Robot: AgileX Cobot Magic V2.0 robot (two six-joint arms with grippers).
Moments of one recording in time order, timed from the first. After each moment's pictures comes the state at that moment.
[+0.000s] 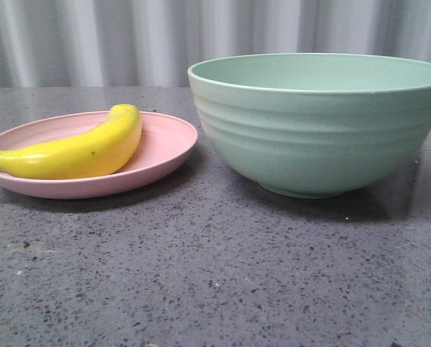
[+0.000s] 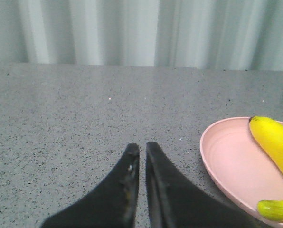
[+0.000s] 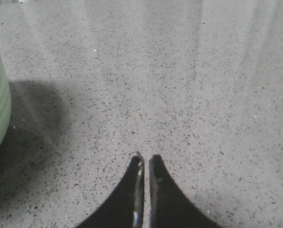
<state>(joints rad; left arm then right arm) -0.05 0.33 -0.27 -0.24 0.17 0.15 -0.13 0.44 -0.28 0.00 0.28 0.05</state>
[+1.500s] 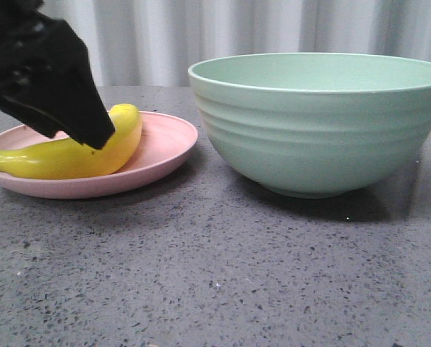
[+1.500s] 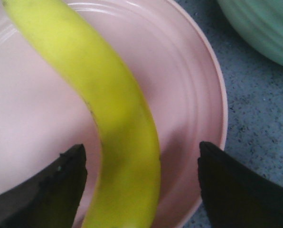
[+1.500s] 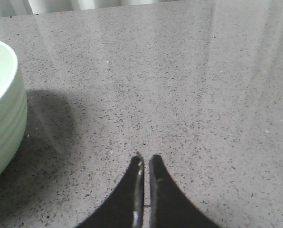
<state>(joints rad) -0.56 1.38 -0.98 -0.24 0.69 0.23 -0.11 0.44 -0.28 0.01 0.25 0.05</state>
